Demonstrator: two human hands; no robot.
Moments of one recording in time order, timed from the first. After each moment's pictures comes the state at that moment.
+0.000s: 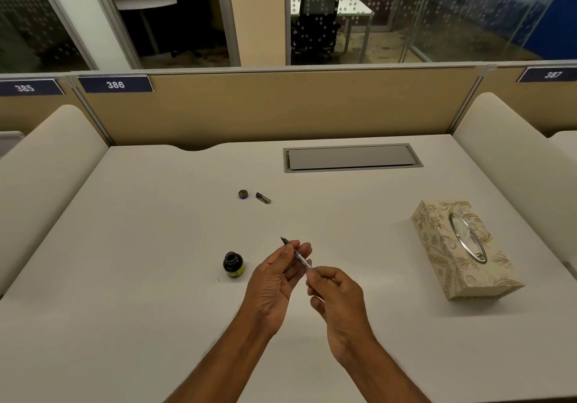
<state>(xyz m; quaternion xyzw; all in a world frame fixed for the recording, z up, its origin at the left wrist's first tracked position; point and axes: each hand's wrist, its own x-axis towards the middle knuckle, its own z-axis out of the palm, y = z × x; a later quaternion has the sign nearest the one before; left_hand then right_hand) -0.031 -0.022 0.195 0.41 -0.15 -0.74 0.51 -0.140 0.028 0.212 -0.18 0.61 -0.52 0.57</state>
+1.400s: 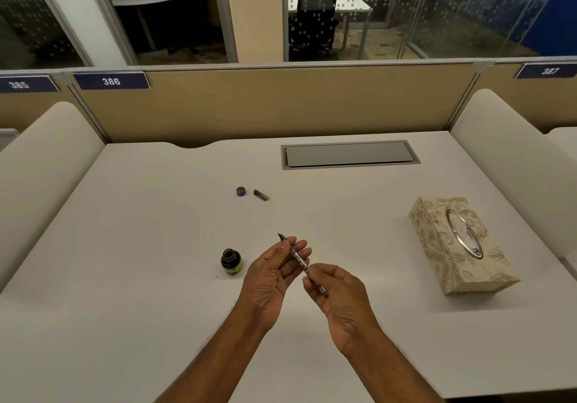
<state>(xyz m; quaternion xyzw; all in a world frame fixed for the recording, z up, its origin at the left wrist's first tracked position) -0.028 -0.023 0.196 0.42 -0.16 -0.74 0.51 -0.149 0.025 0.211 -0.08 0.56 -0.56 0.61</state>
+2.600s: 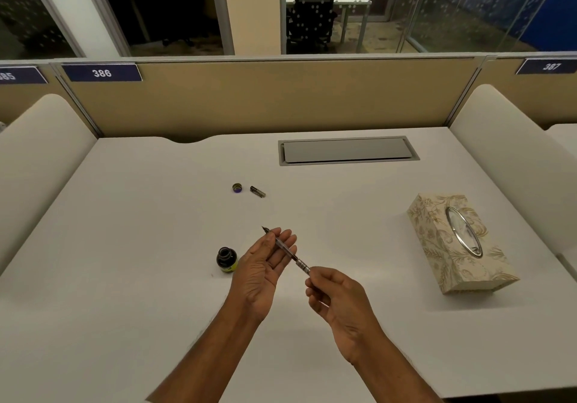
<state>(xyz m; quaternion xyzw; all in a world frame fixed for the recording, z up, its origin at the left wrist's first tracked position) -0.022 -0.040 0.194 0.41 -0.10 -0.73 0.54 -0.161 0.029 0.200 -0.12 0.57 -0.50 0.64</state>
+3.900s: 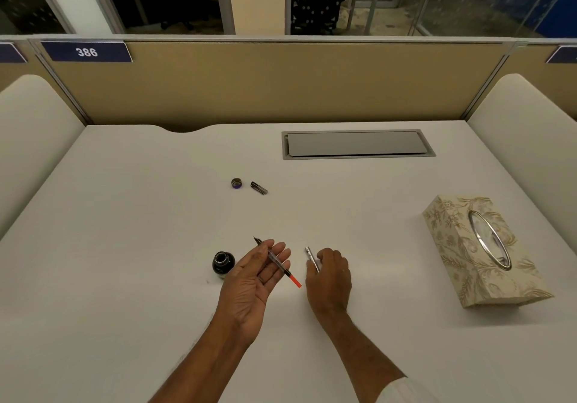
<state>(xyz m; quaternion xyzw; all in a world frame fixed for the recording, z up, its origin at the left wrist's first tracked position) -0.004 -0.052 0.164 0.46 -0.09 -0.71 0.53 -0.147 -0.072 0.038 -0.49 0.80 -0.31 0.12</state>
